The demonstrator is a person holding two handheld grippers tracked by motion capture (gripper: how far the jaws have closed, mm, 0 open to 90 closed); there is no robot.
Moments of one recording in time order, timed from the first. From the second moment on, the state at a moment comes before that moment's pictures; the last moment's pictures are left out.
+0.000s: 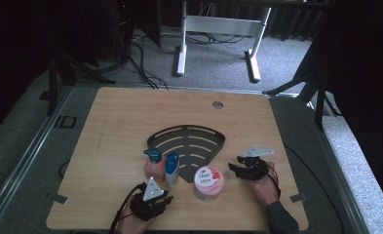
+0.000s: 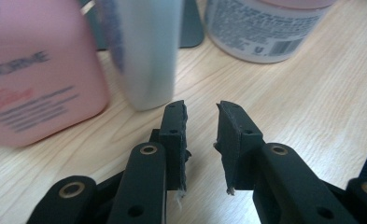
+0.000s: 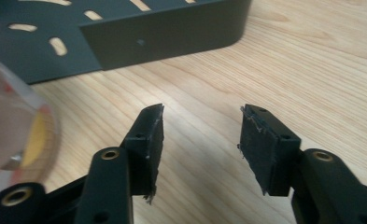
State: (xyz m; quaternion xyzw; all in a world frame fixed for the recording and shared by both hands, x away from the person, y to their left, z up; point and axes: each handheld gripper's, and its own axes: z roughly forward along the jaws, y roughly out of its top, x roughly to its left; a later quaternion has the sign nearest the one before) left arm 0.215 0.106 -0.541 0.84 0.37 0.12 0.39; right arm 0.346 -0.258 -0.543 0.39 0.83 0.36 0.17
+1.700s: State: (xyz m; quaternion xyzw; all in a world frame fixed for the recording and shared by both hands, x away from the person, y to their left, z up) left arm 0.234 0.148 -0.504 0.75 0.47 0.20 0.43; right arm 0.353 -0.267 -0.559 0.42 0.82 0.36 0.19
